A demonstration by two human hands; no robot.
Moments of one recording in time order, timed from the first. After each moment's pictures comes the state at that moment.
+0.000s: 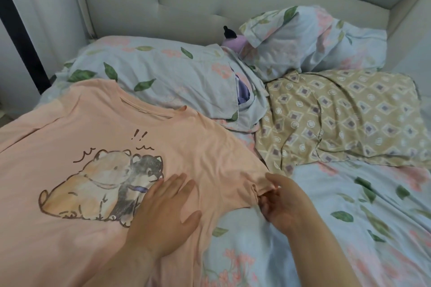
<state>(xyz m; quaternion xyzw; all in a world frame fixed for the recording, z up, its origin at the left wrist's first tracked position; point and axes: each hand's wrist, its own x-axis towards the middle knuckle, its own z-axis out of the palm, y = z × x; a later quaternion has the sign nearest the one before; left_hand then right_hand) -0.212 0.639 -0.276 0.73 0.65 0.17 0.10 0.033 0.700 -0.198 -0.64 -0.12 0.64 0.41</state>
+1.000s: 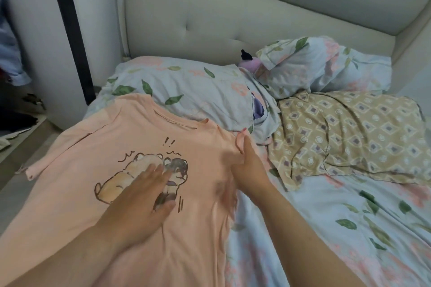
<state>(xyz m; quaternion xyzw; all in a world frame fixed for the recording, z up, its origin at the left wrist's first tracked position) -0.311 0.600 -0.214 0.72 0.65 0.19 0.15 -0.075 0.709 -0.159 -0.61 -0.64 0.37 0.28</state>
